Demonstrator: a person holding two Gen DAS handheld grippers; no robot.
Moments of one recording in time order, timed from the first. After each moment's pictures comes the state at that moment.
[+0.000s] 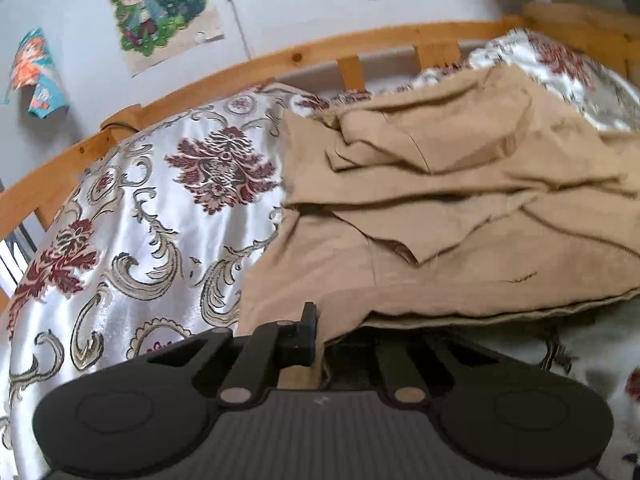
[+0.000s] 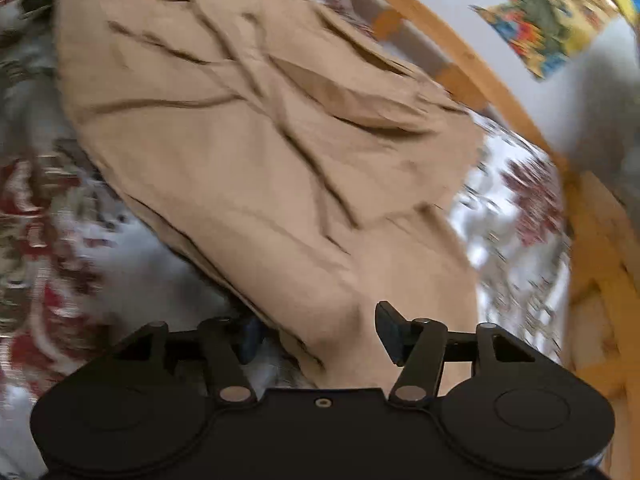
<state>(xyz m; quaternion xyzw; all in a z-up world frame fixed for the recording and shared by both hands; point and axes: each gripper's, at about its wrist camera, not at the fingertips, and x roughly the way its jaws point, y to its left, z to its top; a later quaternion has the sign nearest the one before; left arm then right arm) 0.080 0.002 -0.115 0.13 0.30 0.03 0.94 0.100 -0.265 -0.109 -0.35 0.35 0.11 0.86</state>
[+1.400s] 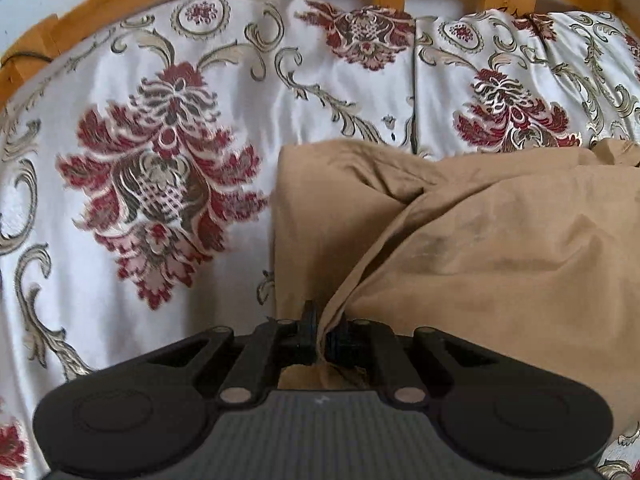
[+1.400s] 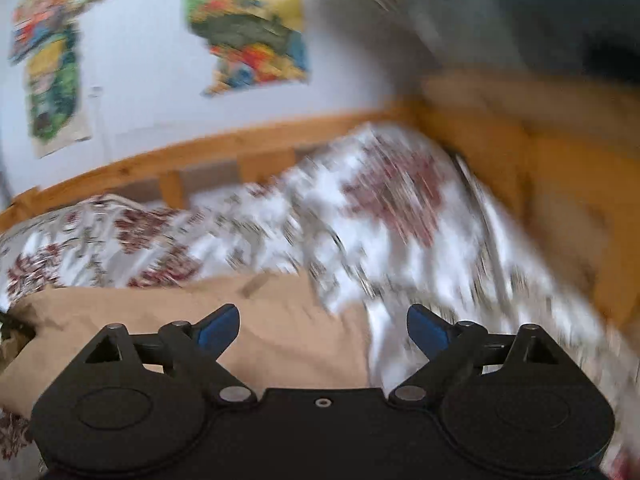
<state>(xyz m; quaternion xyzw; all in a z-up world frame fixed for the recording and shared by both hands) 0.325 0.056 -0.097 0.06 0.50 0.00 0.86 0.247 -0.343 -0.055 0.10 0.27 0.03 0.96</state>
